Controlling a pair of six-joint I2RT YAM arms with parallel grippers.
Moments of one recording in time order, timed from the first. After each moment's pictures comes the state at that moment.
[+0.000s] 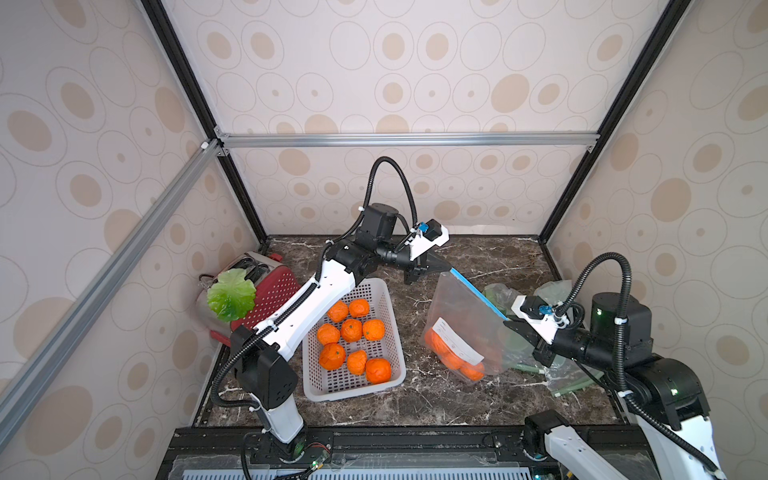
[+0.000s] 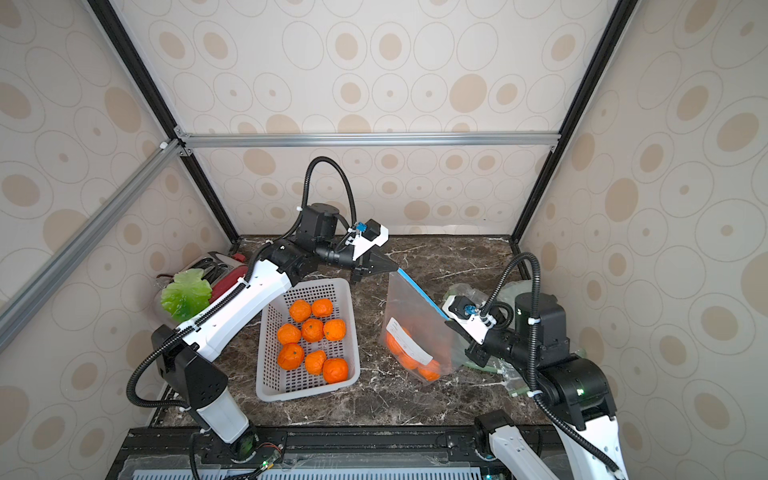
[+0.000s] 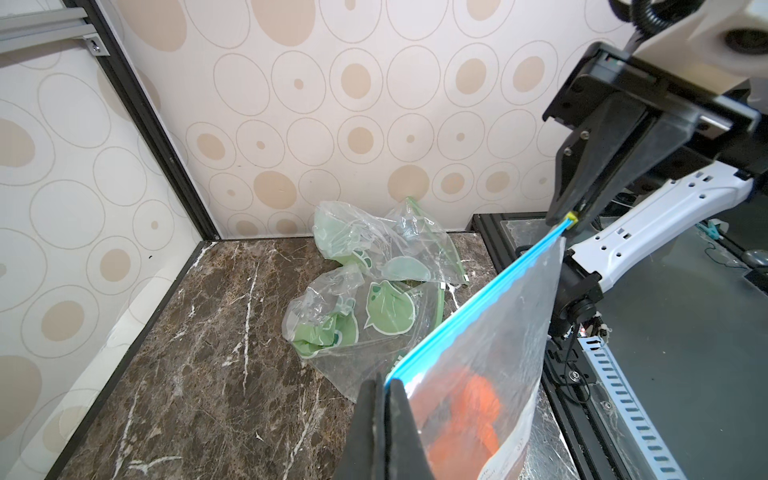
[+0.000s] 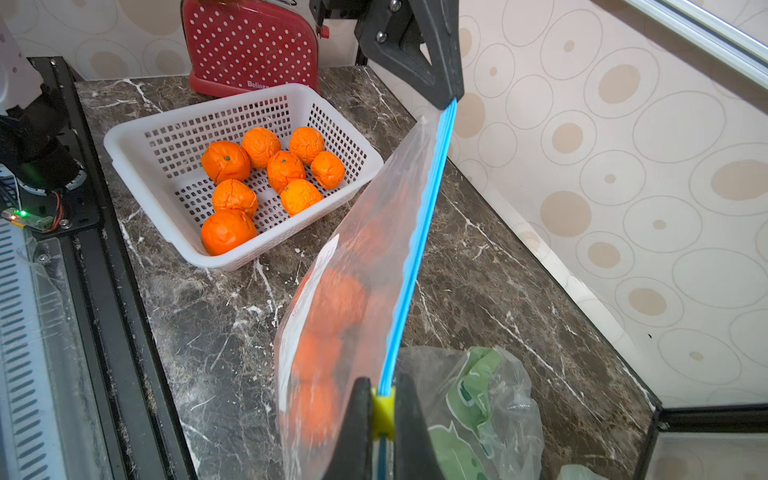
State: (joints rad) left arm -0.59 1.71 1.77 -0.52 0.90 0.44; right arm 0.25 0.69 1.26 -1.13 -0.42 -0.61
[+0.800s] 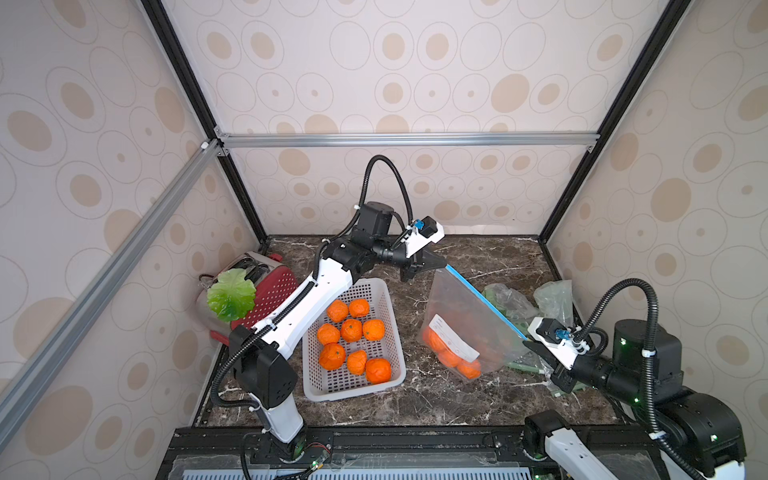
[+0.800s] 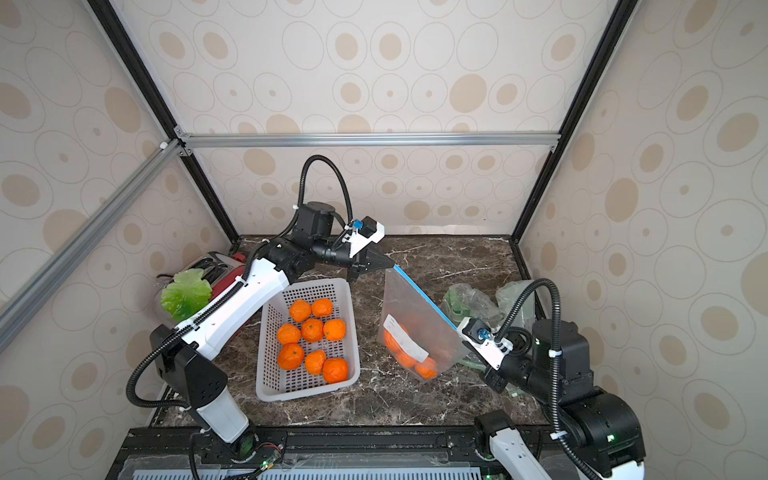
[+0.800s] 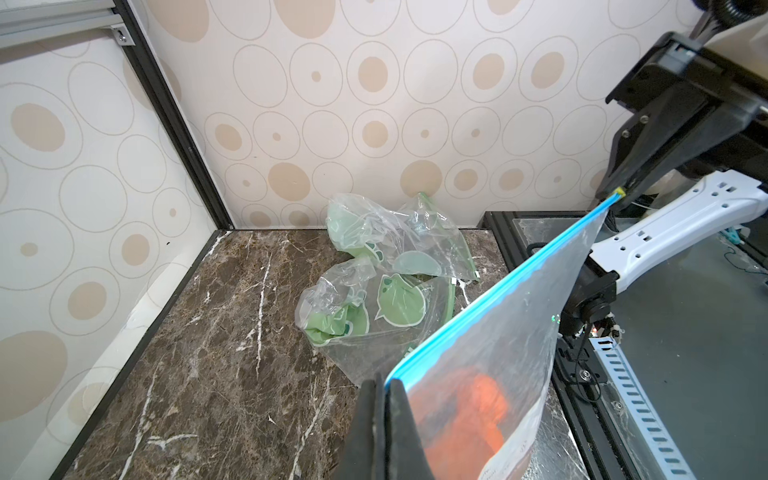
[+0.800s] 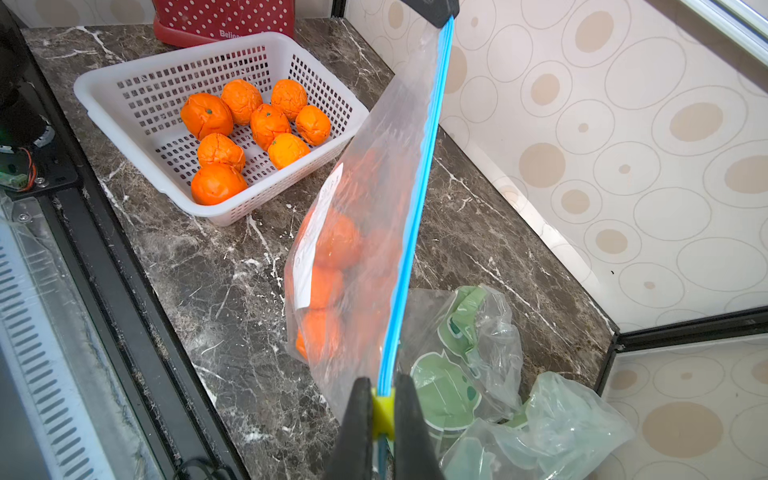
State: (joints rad) left arm -0.57 1.71 1.77 -0.53 0.89 0.44; right arm 0.25 0.60 1.30 -1.30 -0.32 -0.61
